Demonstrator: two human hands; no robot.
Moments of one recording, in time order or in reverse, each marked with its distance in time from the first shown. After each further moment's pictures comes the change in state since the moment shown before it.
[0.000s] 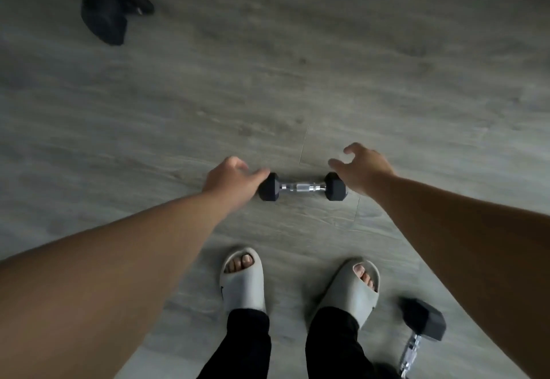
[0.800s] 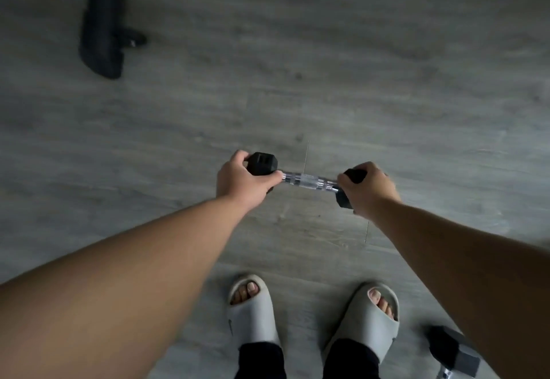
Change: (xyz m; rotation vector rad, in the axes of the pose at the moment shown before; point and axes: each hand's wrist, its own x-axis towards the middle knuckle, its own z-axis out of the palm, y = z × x) left_hand 0.053 0.044 0.022 -0.136 0.261 0.159; right_hand 0.028 0.013 0.013 0.417 0.105 0.144
